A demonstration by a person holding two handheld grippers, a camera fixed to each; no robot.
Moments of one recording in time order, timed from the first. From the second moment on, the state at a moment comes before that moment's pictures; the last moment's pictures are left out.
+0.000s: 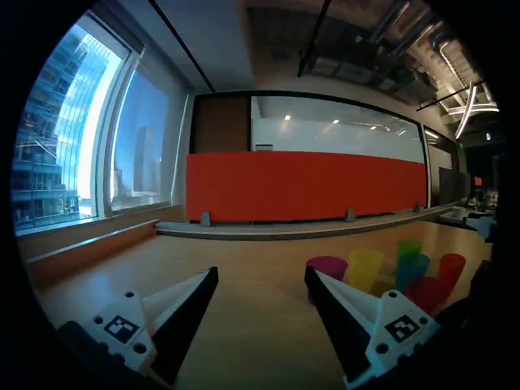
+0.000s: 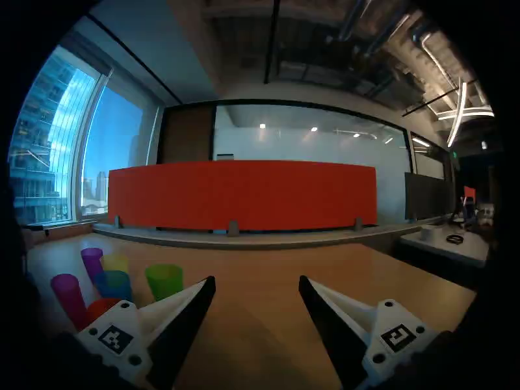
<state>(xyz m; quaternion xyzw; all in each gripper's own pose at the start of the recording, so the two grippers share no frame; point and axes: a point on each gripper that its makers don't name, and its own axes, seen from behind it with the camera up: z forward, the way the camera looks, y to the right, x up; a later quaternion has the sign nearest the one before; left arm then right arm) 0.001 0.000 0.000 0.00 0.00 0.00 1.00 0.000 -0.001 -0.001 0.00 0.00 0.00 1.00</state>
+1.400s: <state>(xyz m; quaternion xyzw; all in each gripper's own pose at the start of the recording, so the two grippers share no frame) 0.100 0.003 0.019 -0.03 0.01 -0.03 1.00 0.099 0.010 0.003 0.03 -0.01 0.00 1.00</state>
